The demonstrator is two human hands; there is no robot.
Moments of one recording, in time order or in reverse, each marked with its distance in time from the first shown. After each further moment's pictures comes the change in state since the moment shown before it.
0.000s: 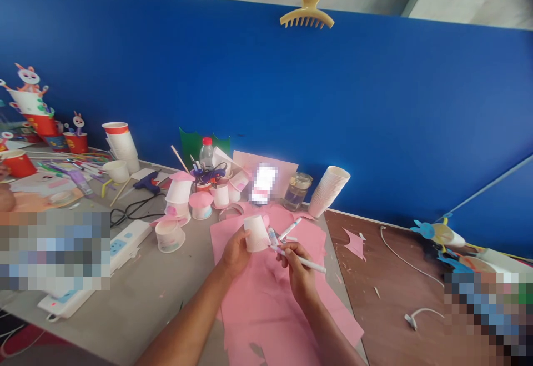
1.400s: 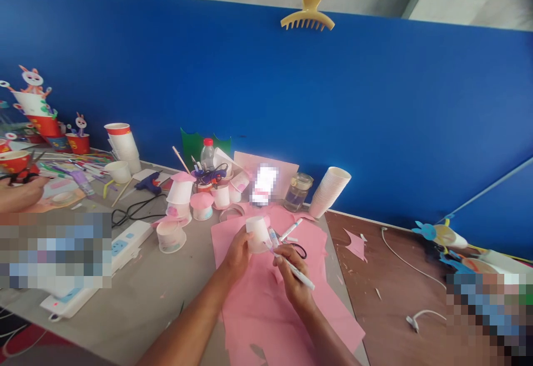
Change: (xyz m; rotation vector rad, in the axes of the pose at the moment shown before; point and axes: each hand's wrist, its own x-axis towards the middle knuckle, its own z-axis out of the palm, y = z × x) left_hand 0.001 -0.006 -0.004 0.138 0.017 0.110; right_hand -0.010 -0.009 0.006 -0.319 -0.132 -0.284
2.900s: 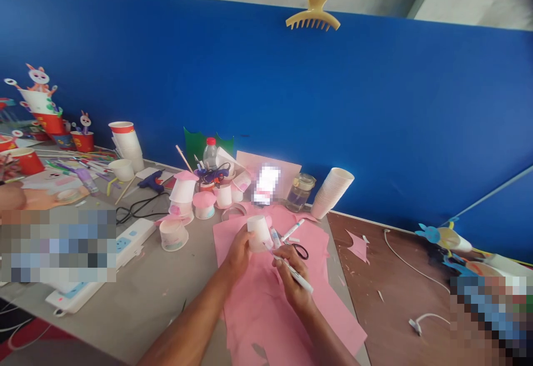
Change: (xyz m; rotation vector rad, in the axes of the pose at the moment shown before) left_hand 0.002 0.000 -0.002 0.043 0.008 0.015; right_hand -0.001 -0.001 0.001 -0.076 -0.066 -0.157
